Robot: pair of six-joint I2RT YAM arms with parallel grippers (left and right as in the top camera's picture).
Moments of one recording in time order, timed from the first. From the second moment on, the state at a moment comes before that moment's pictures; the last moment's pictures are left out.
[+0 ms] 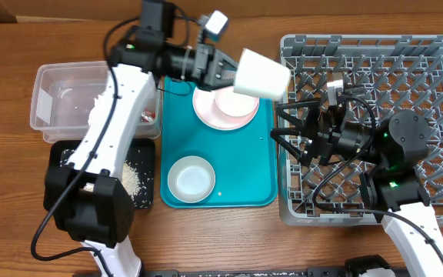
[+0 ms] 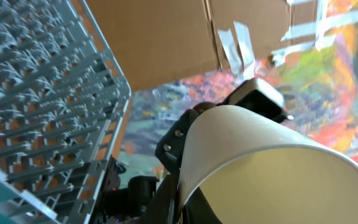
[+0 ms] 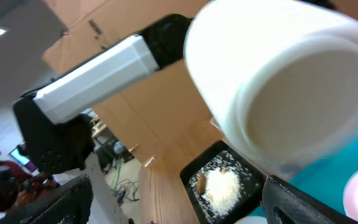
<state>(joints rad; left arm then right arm) -0.24 1.91 1.80 -0.80 1.53 -0.33 0.14 1.05 0.75 0.42 -1.14 0.70</state>
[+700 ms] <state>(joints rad) -0.28 1.91 1.80 -0.82 1.52 -0.31 0.02 1.05 0.75 0.41 -1.08 0.73</state>
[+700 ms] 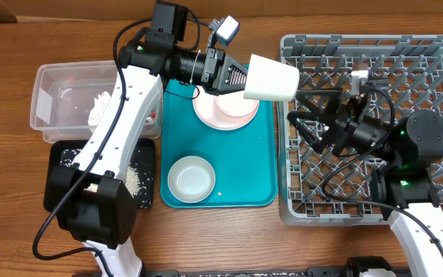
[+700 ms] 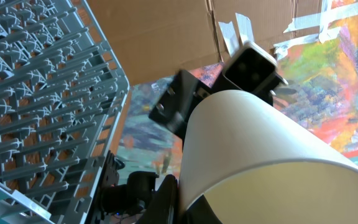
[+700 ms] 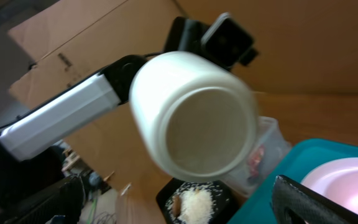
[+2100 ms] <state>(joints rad) -0.37 1.91 1.80 -0.95 1.51 -0.23 0.00 1.15 0.75 0.63 -1.20 0.75</state>
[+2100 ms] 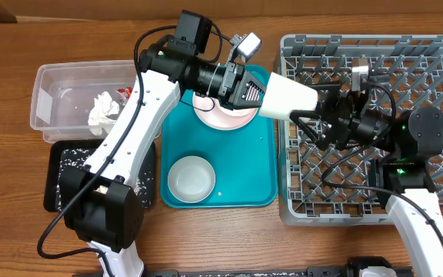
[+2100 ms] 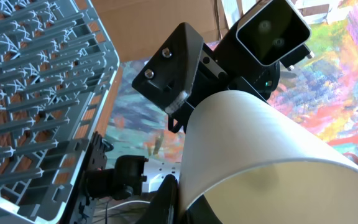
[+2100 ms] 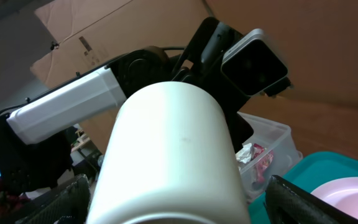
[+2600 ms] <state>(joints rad) -0.37 1.91 1.80 -0.97 1.50 -0.21 0.00 1.15 0.75 0.63 -1.22 0.76</state>
